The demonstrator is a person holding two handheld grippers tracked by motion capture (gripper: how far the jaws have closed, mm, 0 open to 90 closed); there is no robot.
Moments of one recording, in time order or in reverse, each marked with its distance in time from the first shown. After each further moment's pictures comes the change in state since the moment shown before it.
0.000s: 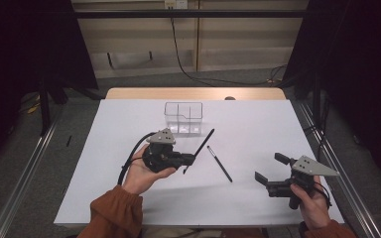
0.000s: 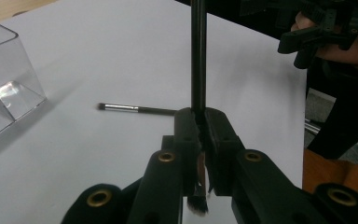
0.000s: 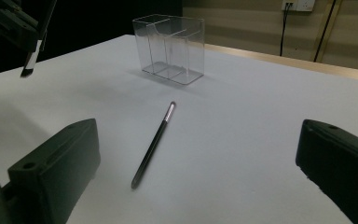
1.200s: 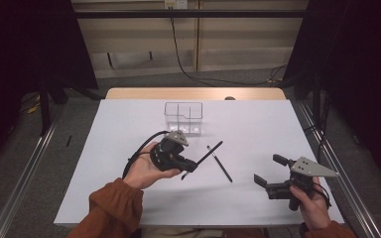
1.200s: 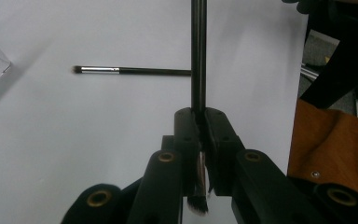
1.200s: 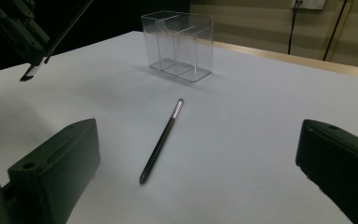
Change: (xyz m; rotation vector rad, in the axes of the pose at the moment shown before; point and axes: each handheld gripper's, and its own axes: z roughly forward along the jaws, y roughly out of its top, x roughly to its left) left arm -0.005 0.019 0.012 0.270 -0.040 0.039; right arm 0.003 -0.001 -0.001 0.013 0.030 -0.014
